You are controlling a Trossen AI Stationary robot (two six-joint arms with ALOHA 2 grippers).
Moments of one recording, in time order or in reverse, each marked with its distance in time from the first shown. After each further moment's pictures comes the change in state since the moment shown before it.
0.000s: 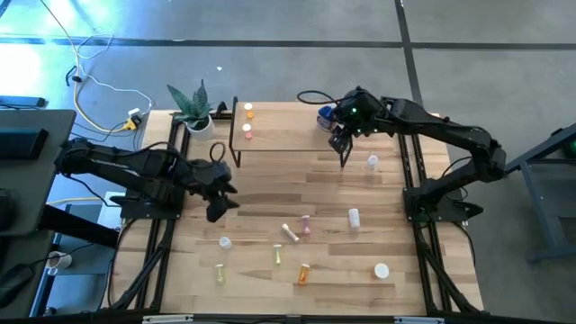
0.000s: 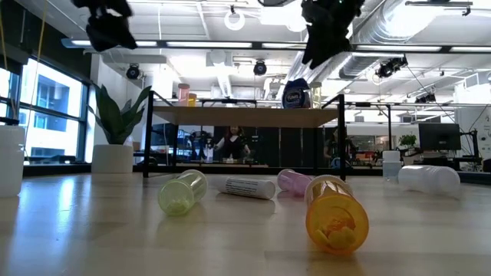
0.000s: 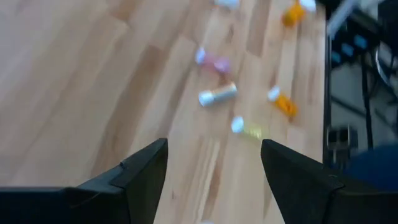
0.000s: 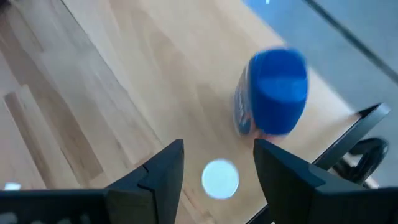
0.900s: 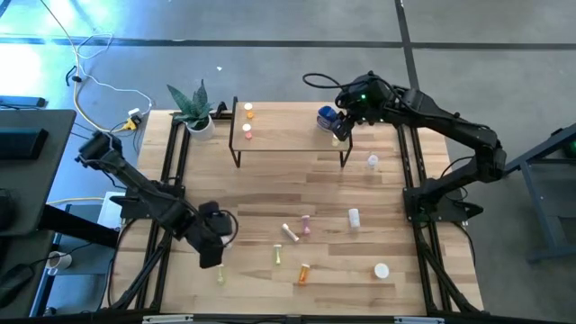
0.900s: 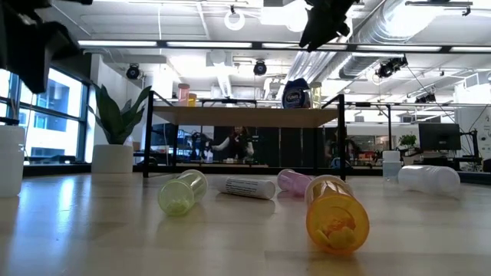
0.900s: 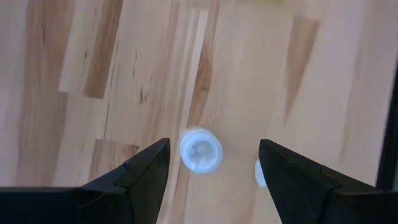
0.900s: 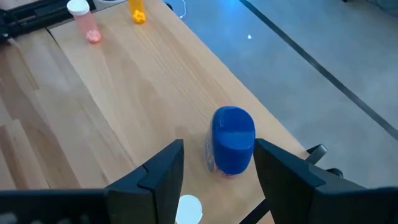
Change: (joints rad) left arm -0.478 0.340 0.000 -0.104 -0.171 -0.264; right arm -0.035 0.000 0.125 -0.010 0.042 -0.080
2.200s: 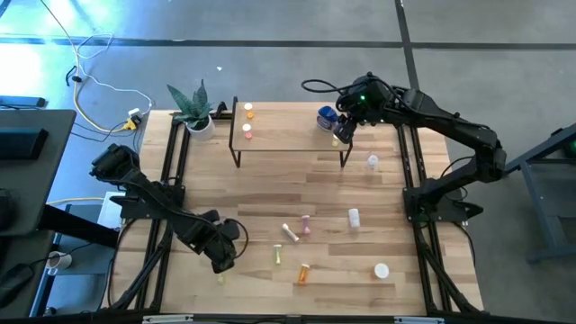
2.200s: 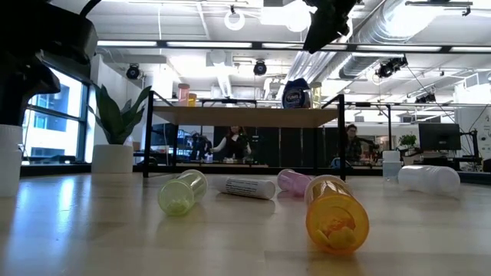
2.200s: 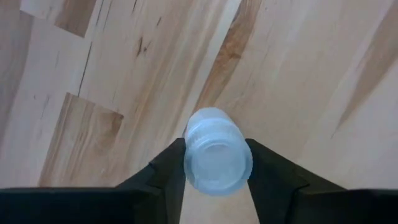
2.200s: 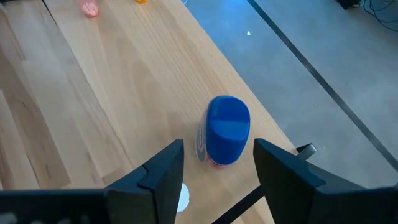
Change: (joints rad) left arm 0.005 0.235 0.000 0.030 0.056 -0.226; right arm 0.000 0.000 0.000 -0.037 0.009 -0.098
